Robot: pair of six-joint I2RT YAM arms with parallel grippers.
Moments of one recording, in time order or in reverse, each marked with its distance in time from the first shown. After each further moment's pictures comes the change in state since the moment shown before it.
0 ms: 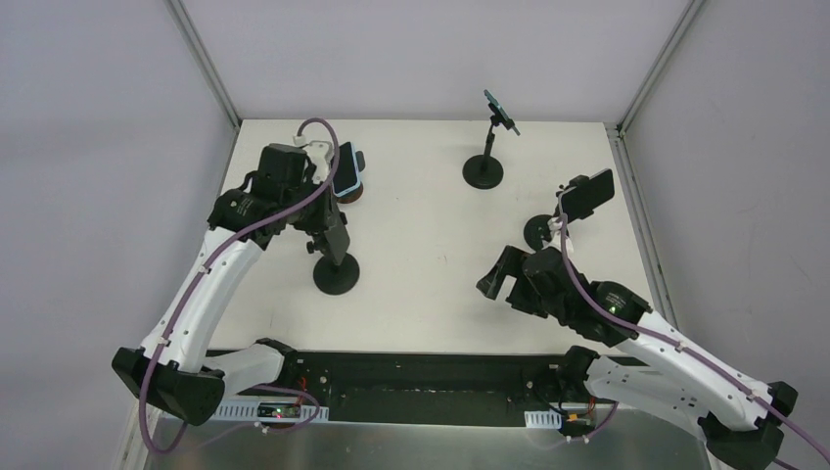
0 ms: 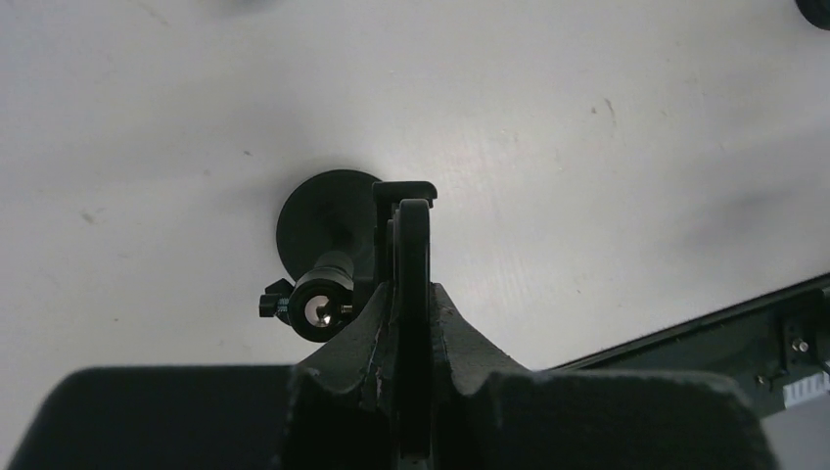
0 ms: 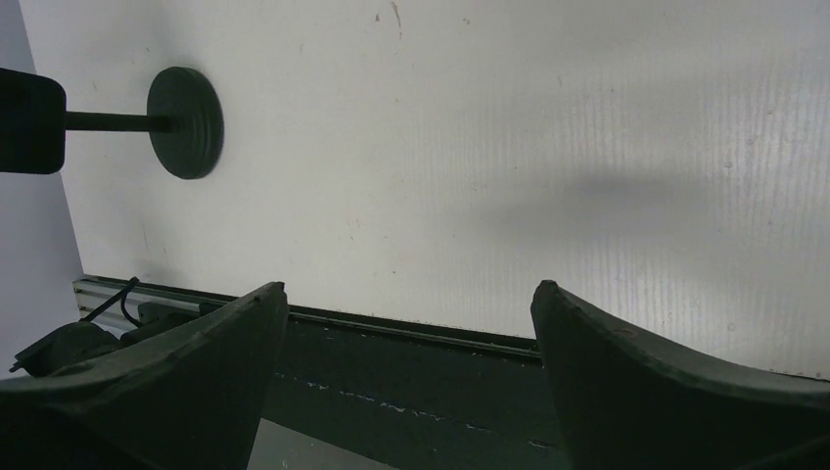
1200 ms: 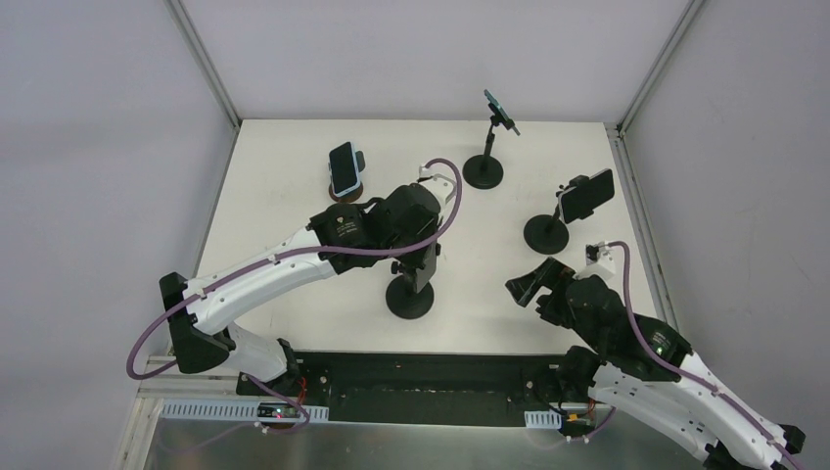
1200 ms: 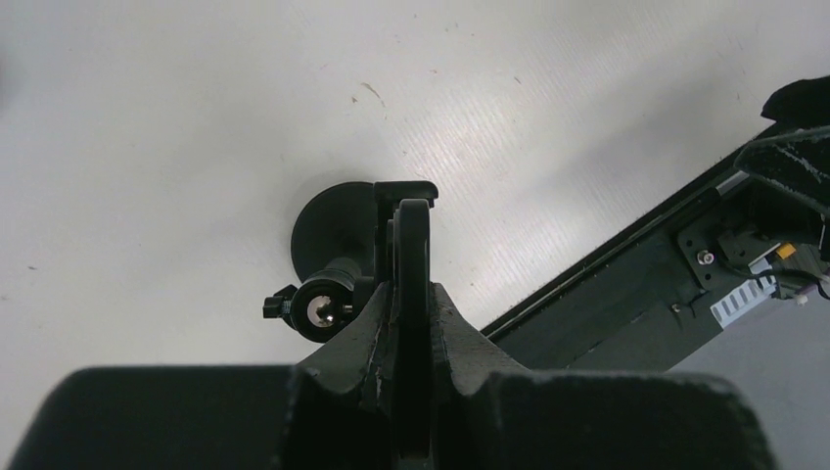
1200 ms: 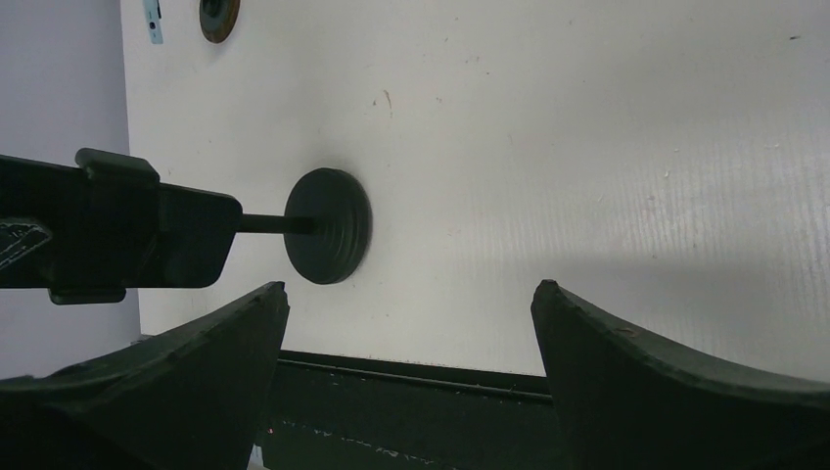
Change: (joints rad) left arm -0.772 0.257 0.188 0.057 -0.288 -0.235; right arm 0.000 -0.362 -0.111 -0.076 0.161 0.032
